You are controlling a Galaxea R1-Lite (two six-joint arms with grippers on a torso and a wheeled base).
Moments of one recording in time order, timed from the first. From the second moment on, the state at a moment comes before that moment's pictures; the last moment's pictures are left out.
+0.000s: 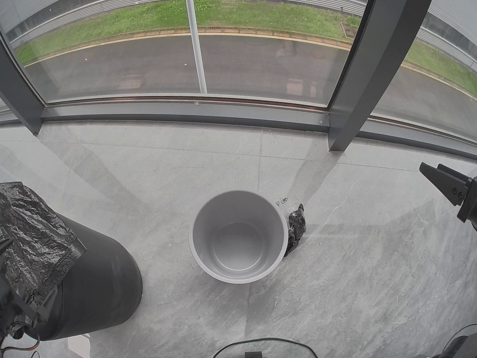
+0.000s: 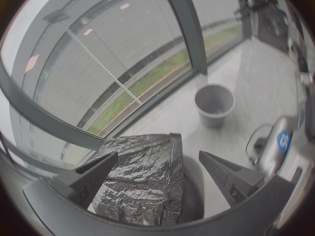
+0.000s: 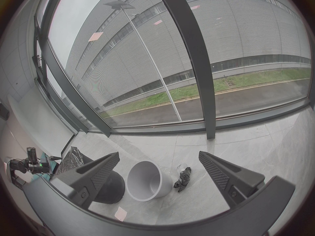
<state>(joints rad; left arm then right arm) -0.16 0.57 -0.37 0.05 0.15 0.72 0.29 1.00 -0.51 -0.48 0.12 0.26</state>
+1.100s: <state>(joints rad) -0.30 1.10 -0.32 -0.44 0.28 0.91 0.31 1.11 -0.50 -0.52 0.13 0.28</state>
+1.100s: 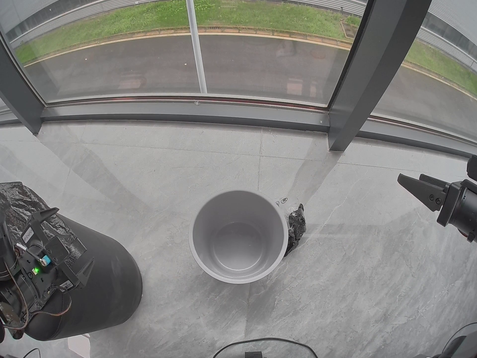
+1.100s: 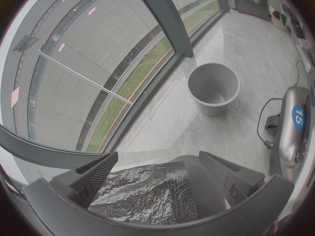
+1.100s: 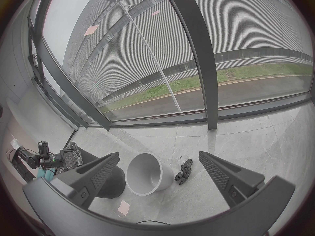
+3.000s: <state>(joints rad) -0.26 1.14 -0.24 -0.62 0.40 0.97 0.26 1.13 -0.50 -0.52 0.13 0.28</state>
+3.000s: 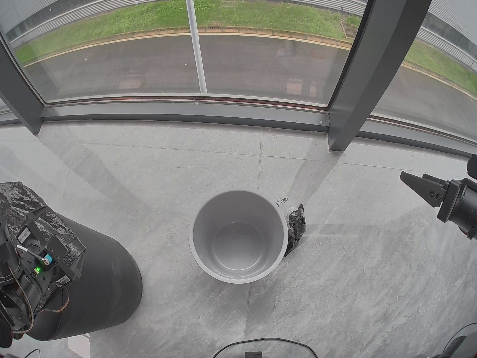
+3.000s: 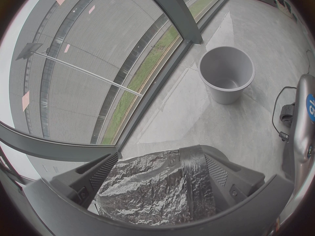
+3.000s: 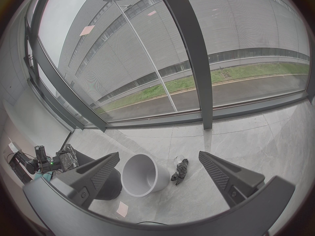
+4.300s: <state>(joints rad) -0.20 1.19 -0.24 -0.63 0.40 0.97 0.26 1.13 -0.50 -0.52 0.13 0.28</state>
